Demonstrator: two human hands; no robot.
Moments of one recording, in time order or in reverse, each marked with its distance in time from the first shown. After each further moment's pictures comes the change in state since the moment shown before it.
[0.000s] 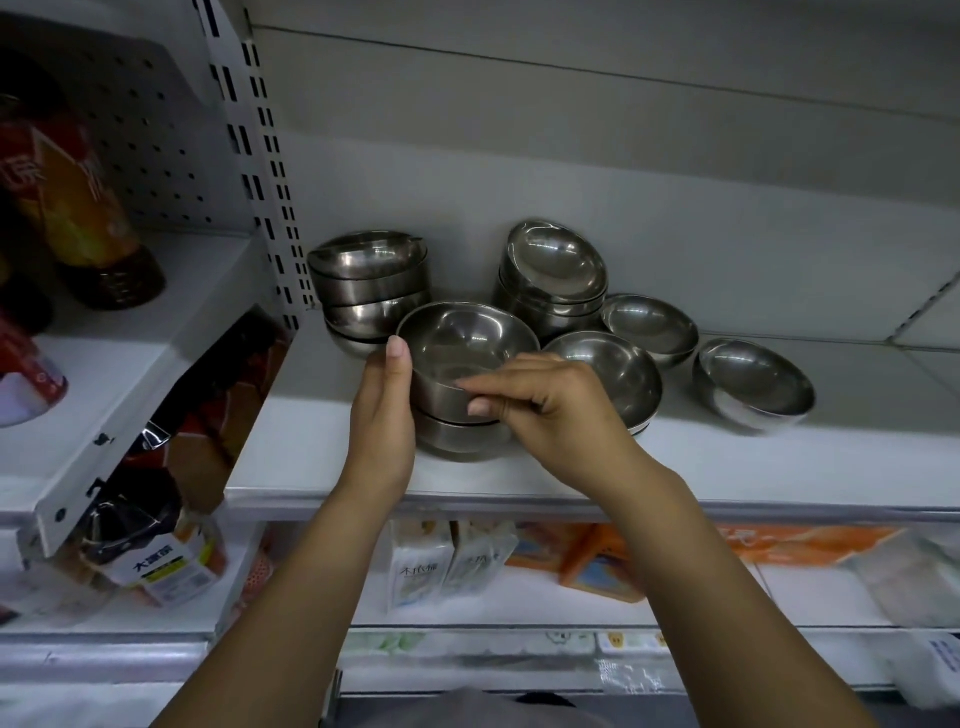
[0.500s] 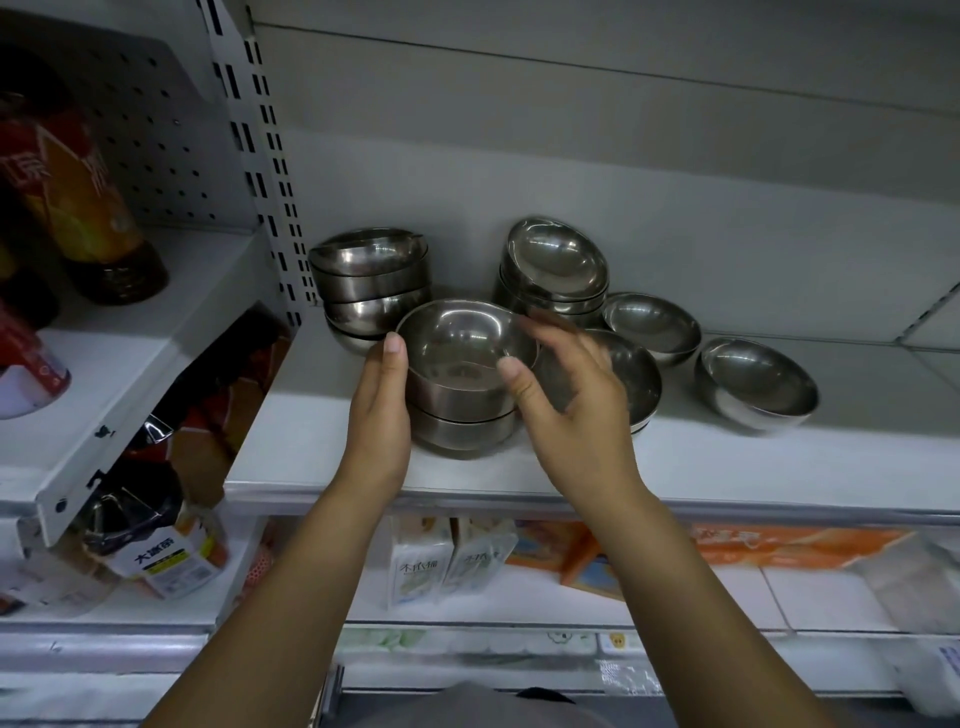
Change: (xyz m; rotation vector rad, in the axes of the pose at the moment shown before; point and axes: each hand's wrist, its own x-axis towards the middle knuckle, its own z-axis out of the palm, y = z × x) left_hand 0.002 -0.002 -0.001 -0.001 0.002 -0.028; right_hand -0.014 -0.019 -0.001 0.065 0.234 0.422
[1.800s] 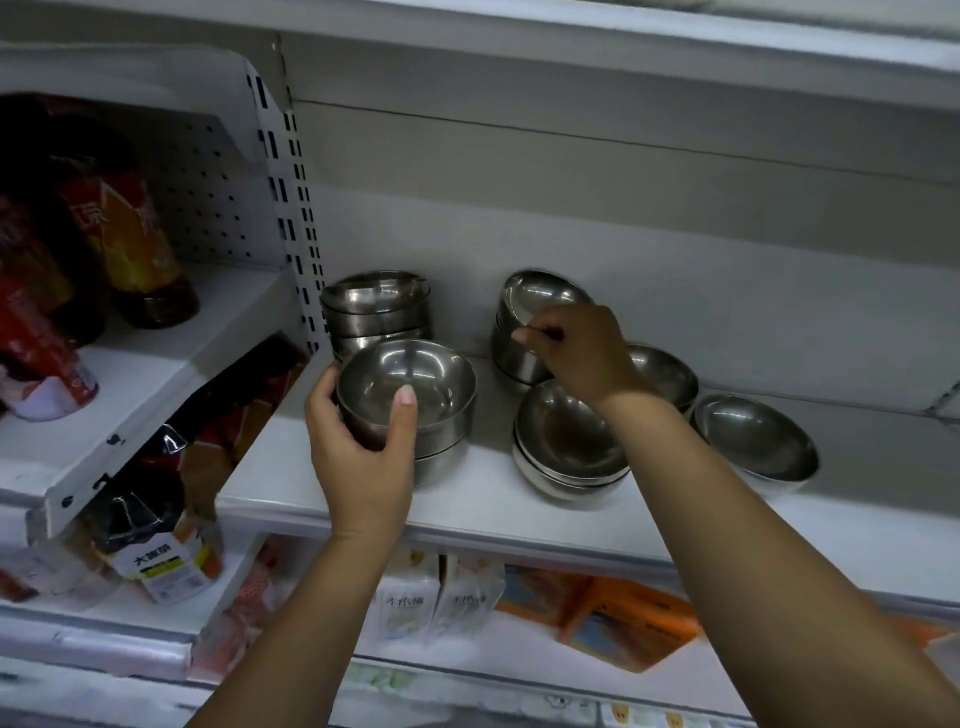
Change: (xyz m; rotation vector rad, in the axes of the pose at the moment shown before) left_hand -0.028 0.002 0.024 0.229 0.477 0.361; right_hand 0.130 0.050 -0.025 -0.344 -0.271 -0.037
